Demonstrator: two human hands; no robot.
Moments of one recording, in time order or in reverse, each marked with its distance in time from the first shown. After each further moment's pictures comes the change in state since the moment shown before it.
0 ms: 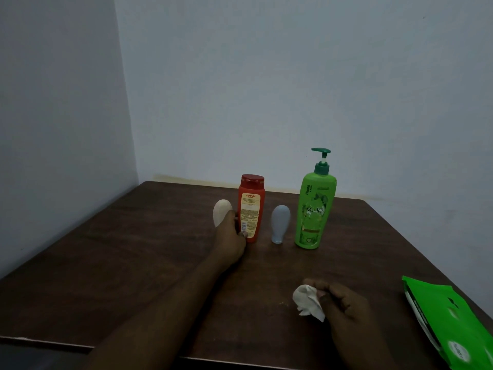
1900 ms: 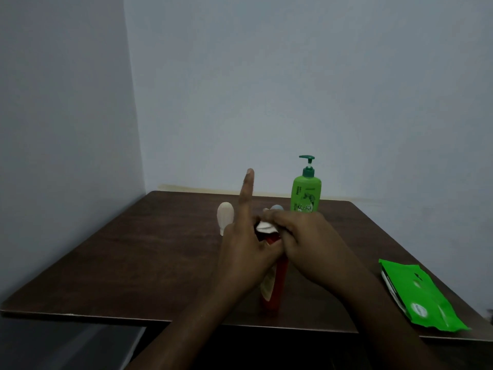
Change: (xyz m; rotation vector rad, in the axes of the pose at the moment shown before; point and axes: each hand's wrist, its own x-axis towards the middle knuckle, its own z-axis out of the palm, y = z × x) left_hand -0.188 0.073 -0.061 -0.137 0.081 0.626; right_hand -0.011 -0.169 0.025 -0.689 -0.186 -0.564
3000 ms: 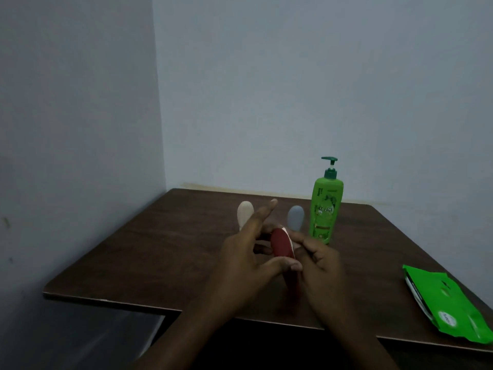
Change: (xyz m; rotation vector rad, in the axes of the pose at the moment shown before) left_hand -0.027 -0.008 -0.040 -0.042 -0.088 -0.044; right_hand -0.032 -0.005 0.062 0.860 0.267 0.340
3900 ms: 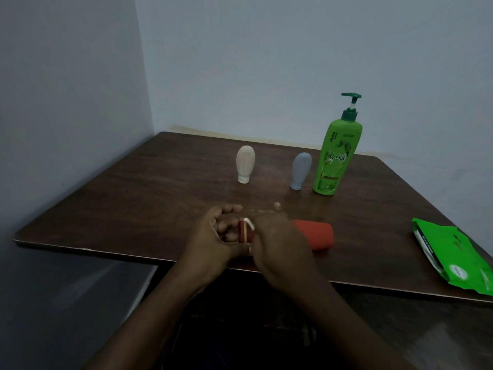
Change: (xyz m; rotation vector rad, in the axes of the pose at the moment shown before) left_hand -0.038 -0.101 -0.006 -0.414 0.032 -0.518; right_hand -0.015 0.068 0.048 -0.983 -0.297 -0.236
